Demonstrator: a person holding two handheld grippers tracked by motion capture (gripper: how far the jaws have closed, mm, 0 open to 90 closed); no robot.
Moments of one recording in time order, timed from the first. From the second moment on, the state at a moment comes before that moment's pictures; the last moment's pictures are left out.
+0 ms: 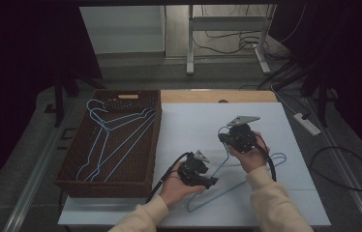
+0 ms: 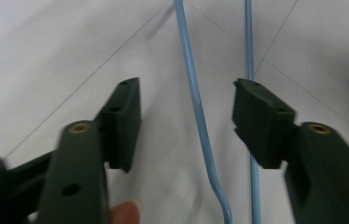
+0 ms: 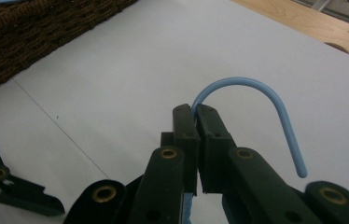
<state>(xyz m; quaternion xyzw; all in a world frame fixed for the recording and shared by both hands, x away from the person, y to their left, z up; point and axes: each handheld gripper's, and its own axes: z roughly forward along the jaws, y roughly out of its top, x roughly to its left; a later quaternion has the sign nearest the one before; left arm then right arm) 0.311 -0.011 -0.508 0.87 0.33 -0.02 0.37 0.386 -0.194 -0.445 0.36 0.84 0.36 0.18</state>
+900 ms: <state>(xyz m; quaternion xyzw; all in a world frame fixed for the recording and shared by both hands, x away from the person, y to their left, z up) 0.311 0.005 -0.495 0.84 0.35 -0.02 0.42 0.351 -0.226 -0.427 0.37 0.78 0.46 0.19</state>
